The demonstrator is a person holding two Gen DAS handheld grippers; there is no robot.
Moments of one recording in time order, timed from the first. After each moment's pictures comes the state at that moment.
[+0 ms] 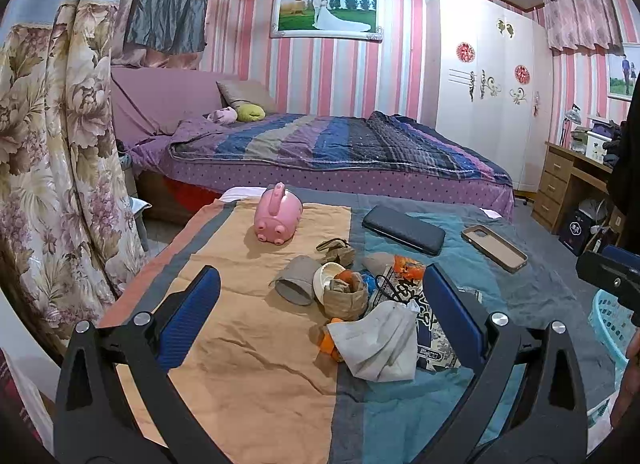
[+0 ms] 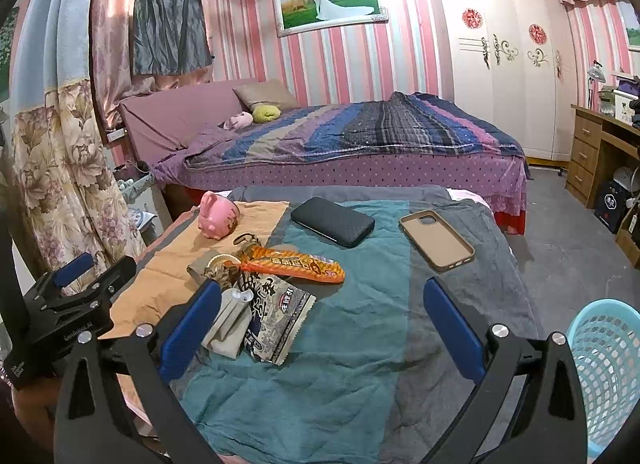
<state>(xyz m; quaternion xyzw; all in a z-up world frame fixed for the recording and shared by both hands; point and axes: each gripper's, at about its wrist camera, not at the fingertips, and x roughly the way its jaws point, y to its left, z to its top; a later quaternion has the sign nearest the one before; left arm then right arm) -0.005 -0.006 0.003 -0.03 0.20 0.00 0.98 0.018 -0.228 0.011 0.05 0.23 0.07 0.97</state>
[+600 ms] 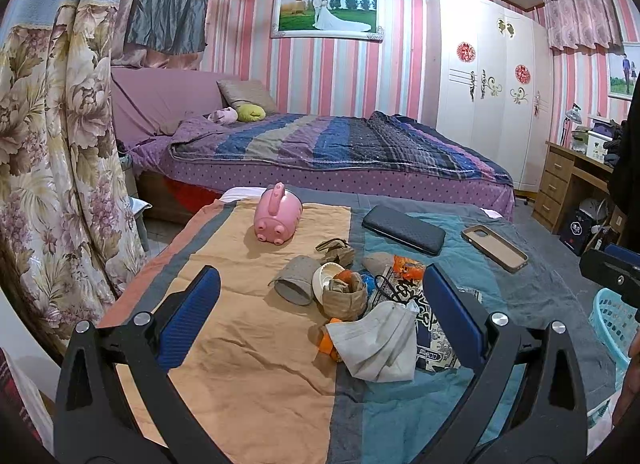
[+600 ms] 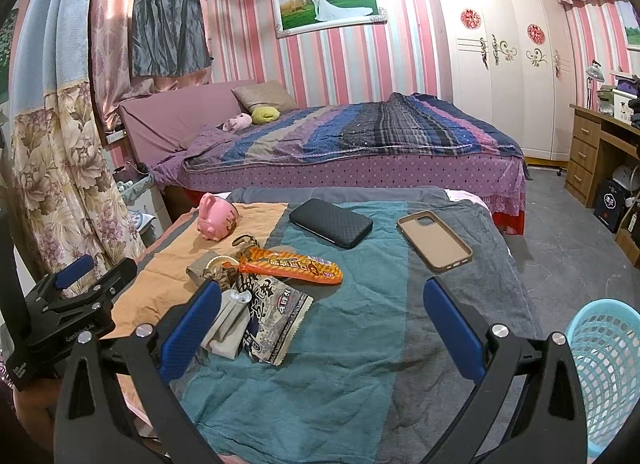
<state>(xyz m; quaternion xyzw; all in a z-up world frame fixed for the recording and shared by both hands) -0.005 -0.005 0.004 -0.03 0.20 0.00 0.98 0.018 -0.230 0.012 0.05 0.23 0.07 0.97</state>
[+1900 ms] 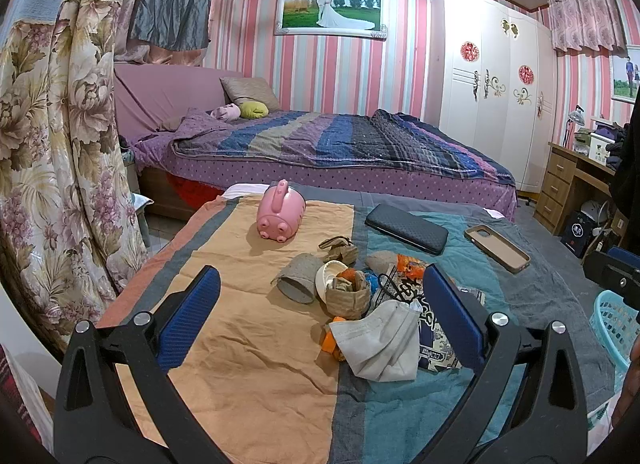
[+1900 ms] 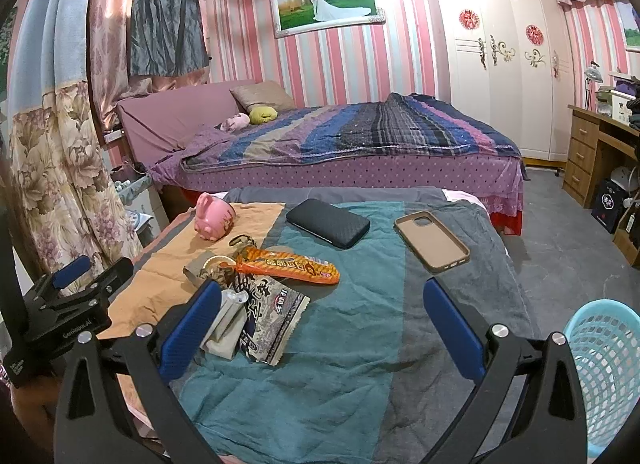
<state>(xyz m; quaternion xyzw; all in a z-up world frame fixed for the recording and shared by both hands) -0.004 -0.002 0.003 -0.03 0.20 0.01 0.98 0.019 -0.236 0.014 0.05 0.23 0.07 0.97</state>
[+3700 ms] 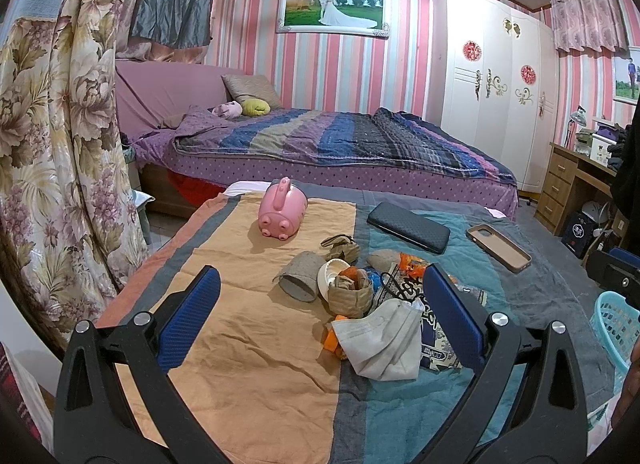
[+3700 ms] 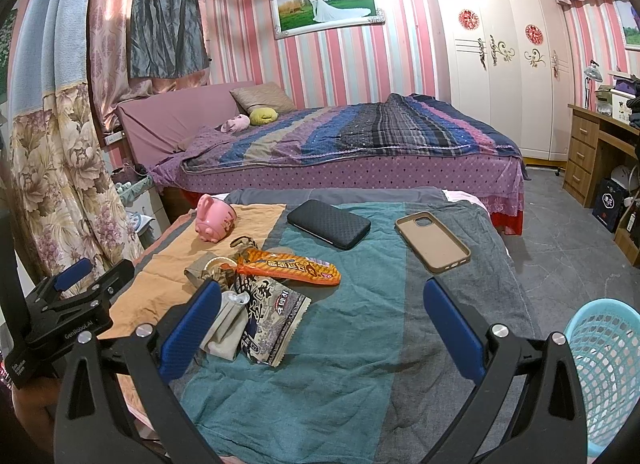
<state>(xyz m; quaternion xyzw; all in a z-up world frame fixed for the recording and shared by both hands) -0.004 -0.002 0.003 -0.03 0.20 0.01 0.98 0.019 -0.238 0.014 0.05 0.23 0.07 0.97</state>
